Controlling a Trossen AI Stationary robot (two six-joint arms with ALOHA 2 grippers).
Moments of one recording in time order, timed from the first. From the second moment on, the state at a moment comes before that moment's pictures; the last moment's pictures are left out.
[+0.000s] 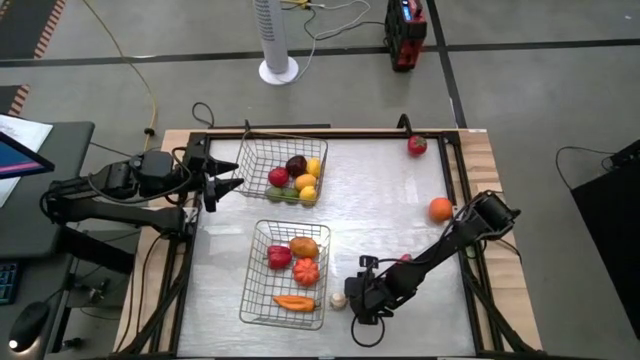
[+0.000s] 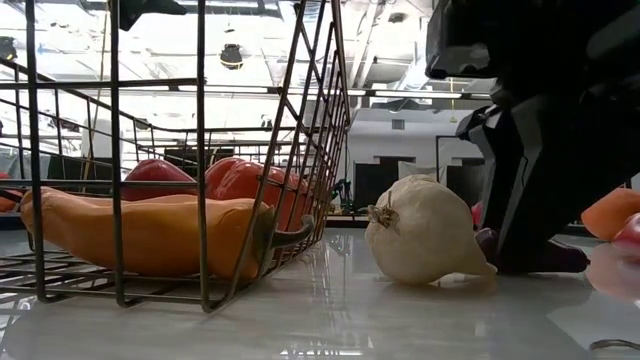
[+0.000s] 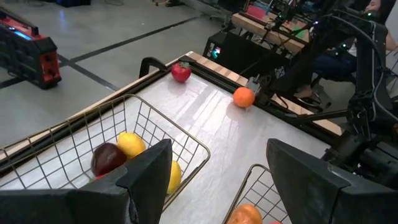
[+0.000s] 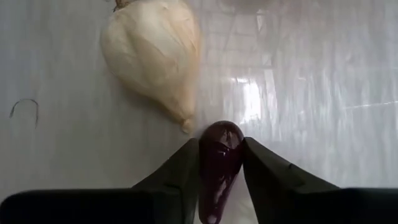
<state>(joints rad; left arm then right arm) 0.05 0.63 0.95 -0.62 -0.27 -0.43 0.58 1.92 1.20 -0.49 0.28 0.60</state>
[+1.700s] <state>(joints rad) 0.05 0.63 0.95 -0.66 -0.23 -0.46 0.20 1.63 1.20 -0.12 -0.14 0.52</state>
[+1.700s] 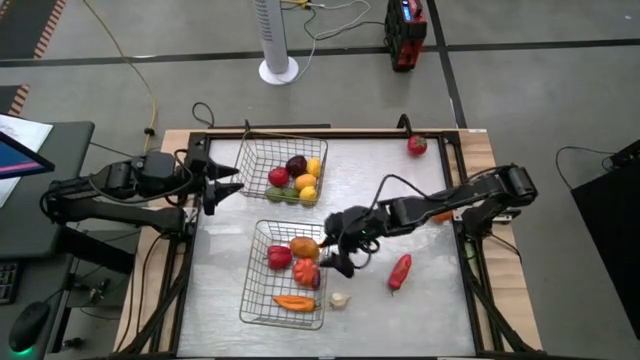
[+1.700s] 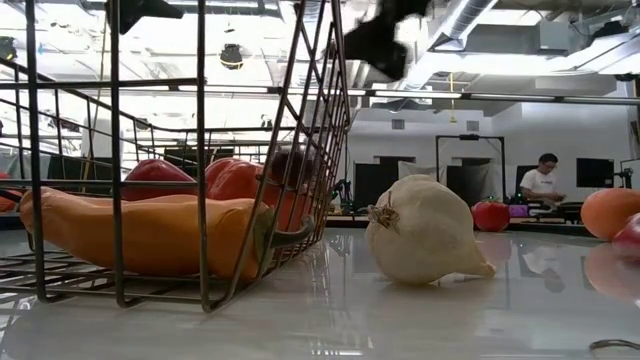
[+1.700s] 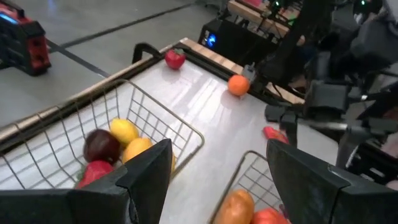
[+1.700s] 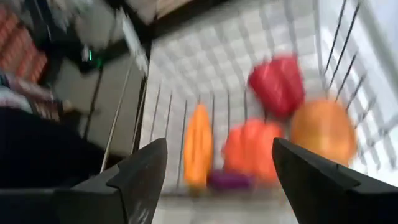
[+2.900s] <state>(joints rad) 0.05 0.63 0.95 -0.73 -0.19 -0.46 0.49 1.82 1.20 -0.26 0.09 0.21</state>
